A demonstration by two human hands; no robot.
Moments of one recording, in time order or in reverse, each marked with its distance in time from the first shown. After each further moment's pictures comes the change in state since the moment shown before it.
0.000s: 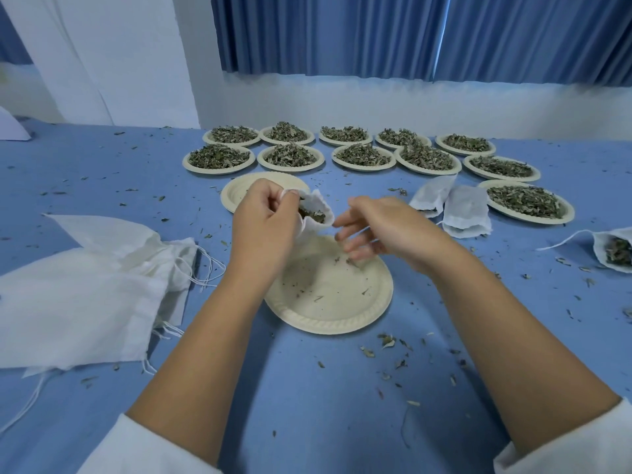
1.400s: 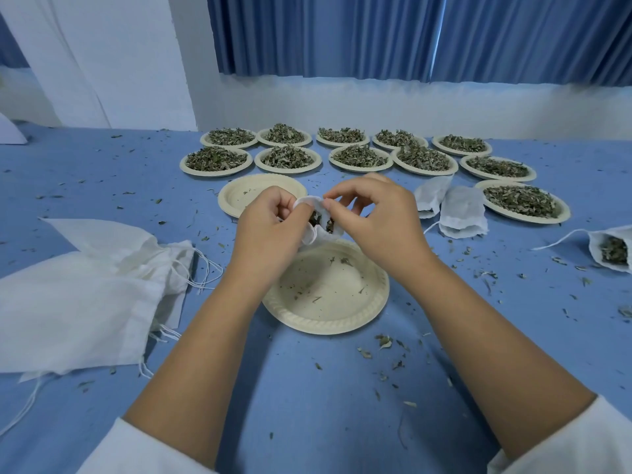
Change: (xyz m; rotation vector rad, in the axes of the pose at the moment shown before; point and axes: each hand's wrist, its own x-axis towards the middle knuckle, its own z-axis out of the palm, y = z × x) left_hand -0.002 -0.001 0.002 0.023 -0.120 0.010; right_hand -0.007 0.005 0.015 -0.322 0.417 -0.680
